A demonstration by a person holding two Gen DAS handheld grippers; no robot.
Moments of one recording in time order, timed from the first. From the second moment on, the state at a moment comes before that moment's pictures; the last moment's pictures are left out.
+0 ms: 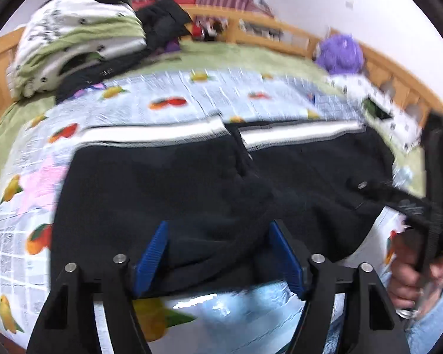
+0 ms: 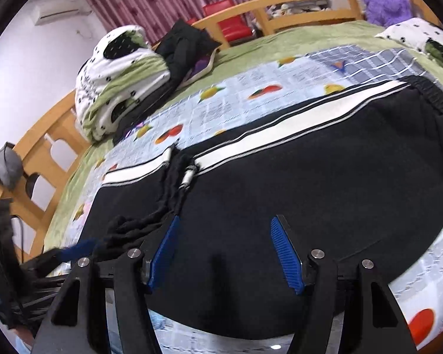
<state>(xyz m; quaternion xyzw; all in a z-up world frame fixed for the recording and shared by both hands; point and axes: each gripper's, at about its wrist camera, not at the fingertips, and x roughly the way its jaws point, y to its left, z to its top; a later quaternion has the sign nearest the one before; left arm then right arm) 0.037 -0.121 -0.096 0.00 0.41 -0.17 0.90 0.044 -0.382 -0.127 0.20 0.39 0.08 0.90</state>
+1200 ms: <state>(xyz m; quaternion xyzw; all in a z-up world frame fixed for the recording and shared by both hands) 0.064 0.054 -0.121 -0.13 0.44 -0.04 0.89 0.072 -0.276 -0.118 0.11 0.42 0.18 0.88</state>
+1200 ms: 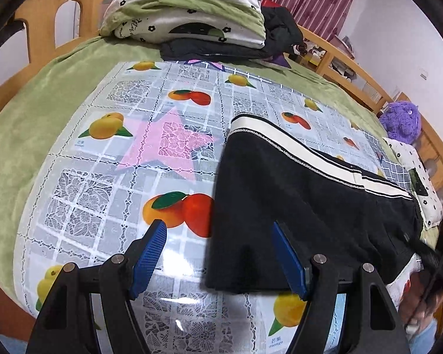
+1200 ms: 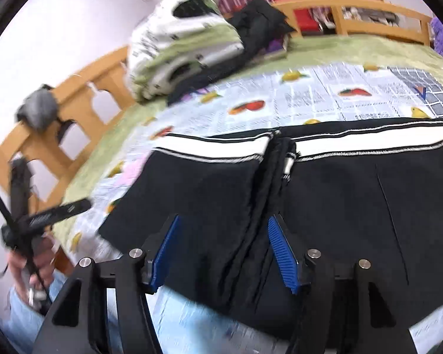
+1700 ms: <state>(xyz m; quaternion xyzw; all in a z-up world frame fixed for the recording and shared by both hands) 0.083 0.031 -0.124 -0.14 0.45 -0.05 0.88 0.136 -0.310 -0.127 0.14 0.39 0.14 0.90</state>
